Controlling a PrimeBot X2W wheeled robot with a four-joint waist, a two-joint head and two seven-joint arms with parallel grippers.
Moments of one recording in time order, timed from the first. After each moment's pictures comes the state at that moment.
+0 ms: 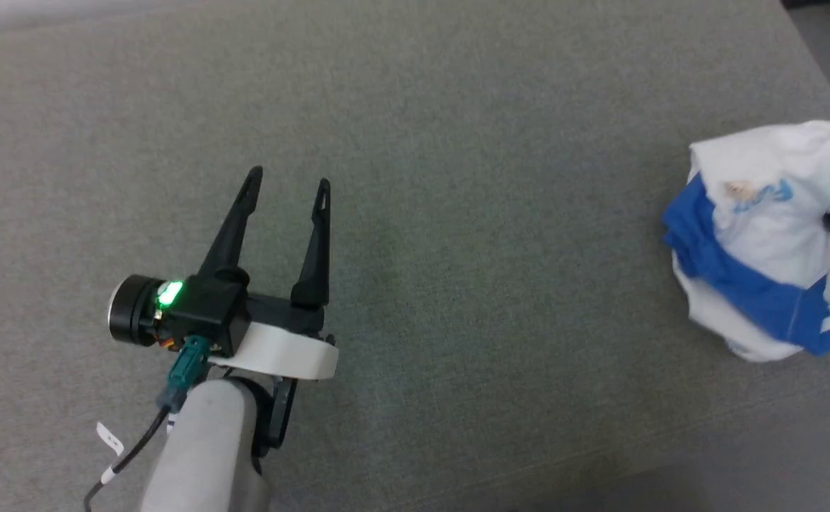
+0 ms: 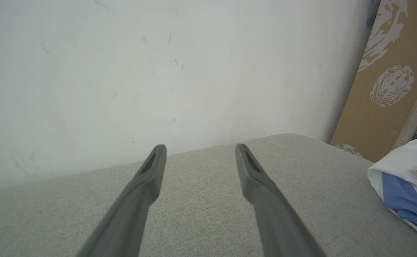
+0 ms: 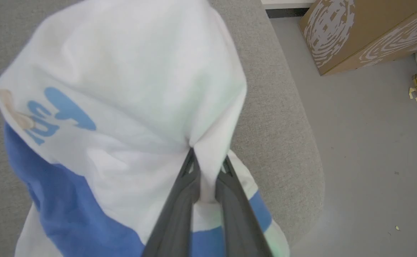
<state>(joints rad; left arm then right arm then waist) -0.28 0.08 -0.16 0.03 -0.04 -0.02 -0.26 -0.58 -0.45 0.01 0.63 0.35 0.13 0.46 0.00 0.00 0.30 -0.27</state>
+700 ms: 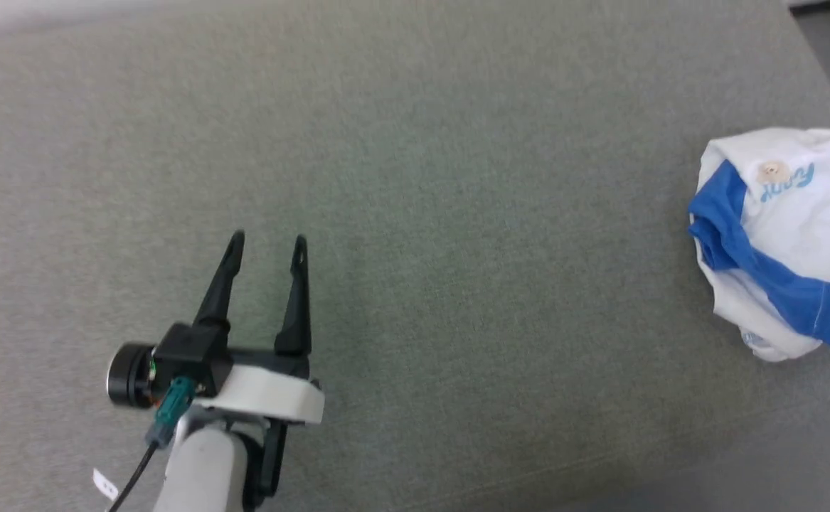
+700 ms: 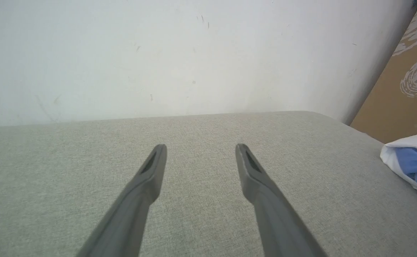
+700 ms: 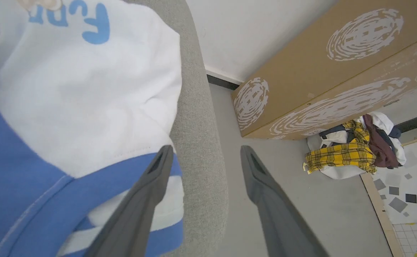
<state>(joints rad) -0.19 0.06 -0.12 0.07 -0.10 0.01 -0.26 -0.47 -0.51 -0.10 0.77 -0.10 0.13 -0.16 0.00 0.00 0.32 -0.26</state>
